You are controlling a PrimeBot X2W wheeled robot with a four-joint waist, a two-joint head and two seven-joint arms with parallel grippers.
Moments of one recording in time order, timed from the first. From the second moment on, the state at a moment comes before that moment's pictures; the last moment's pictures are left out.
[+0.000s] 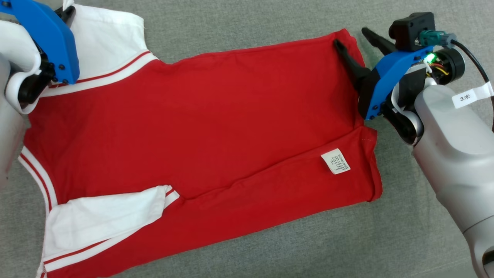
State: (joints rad) left arm -1.20 0.54 -0.84 0.81 -0.84 -0.13 0.33; right arm -1.02 -0.27 0.53 0.83 0.50 0.13 0.02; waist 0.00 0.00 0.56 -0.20
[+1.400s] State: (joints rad) left arm -0.91 0.60 -0.94 0.43 -0.91 -0.02 -0.18; right arm -0.97 -0.29 0.58 1.02 0.58 0.13 -0.25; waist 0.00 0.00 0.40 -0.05
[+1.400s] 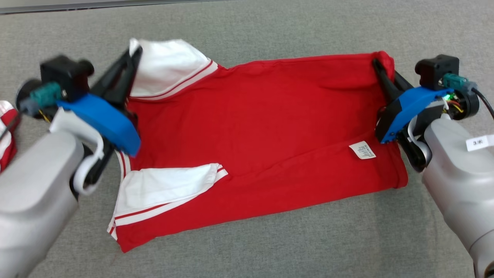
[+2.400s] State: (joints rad) left arm -0.42 0.68 -0.95 -0.03 -0.94 0.32 -0.25; right arm -0.53 -0.32 0.26 0.68 0.42 0.13 -0.26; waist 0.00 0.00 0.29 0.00
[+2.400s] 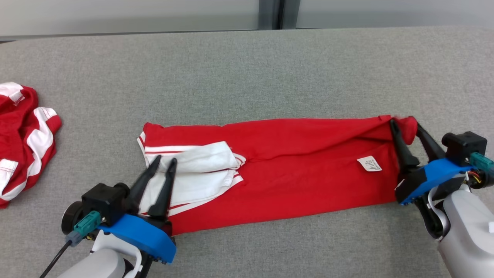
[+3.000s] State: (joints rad) left arm -0.09 0.34 -0.20 -0.08 -0.48 0.25 -0.26; right arm -0.47 -0.30 0.12 0.63 0.38 0.13 -0.22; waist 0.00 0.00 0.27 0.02
